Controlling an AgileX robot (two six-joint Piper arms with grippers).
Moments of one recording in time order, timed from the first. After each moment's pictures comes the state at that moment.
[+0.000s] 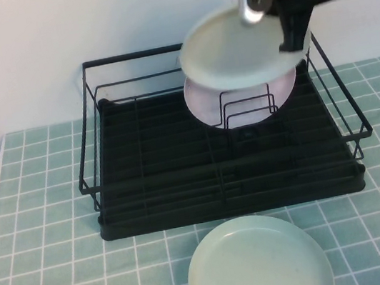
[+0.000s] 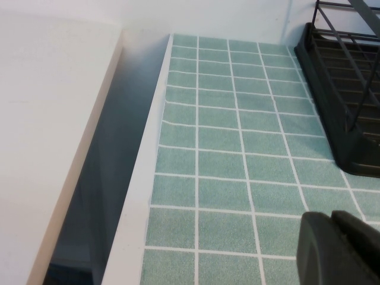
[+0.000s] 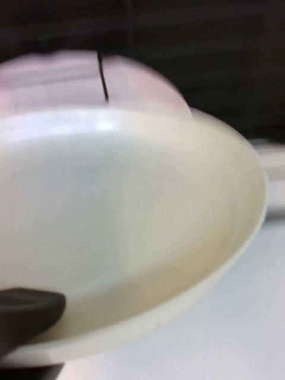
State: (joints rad) right arm 0.35 1.88 -1.75 0.41 0.54 -1.49; left arm 0.08 -0.01 0.02 -0.11 0.37 -0.08
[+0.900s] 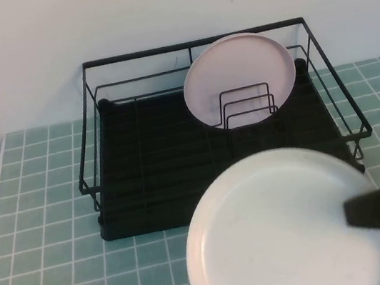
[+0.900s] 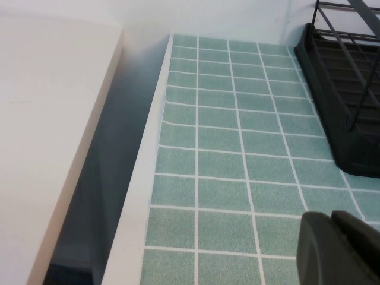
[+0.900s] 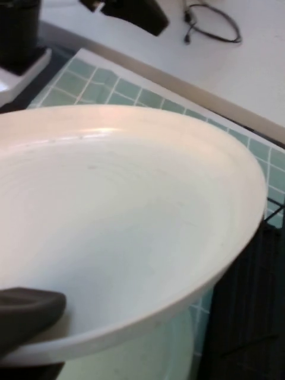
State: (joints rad) right arm 0.35 1.02 -0.76 0.85 0.80 -0.44; left arm 0.08 -0.01 0.02 -0.11 0.37 -0.08
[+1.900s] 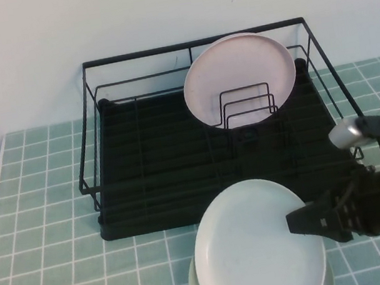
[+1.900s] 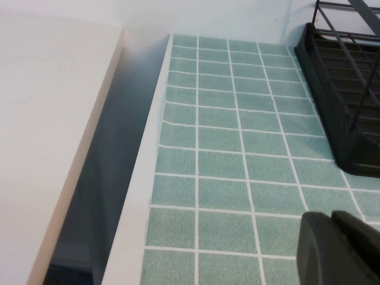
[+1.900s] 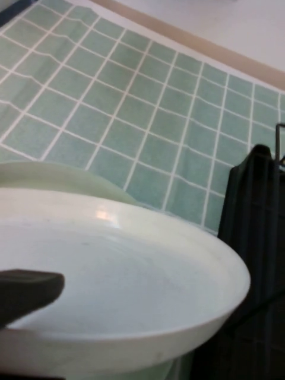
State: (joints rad) right arm 0.35 1.49 -0.62 1.54 0.60 -1.26; left arm 0.08 -0.01 0.02 -0.11 0.37 -0.08
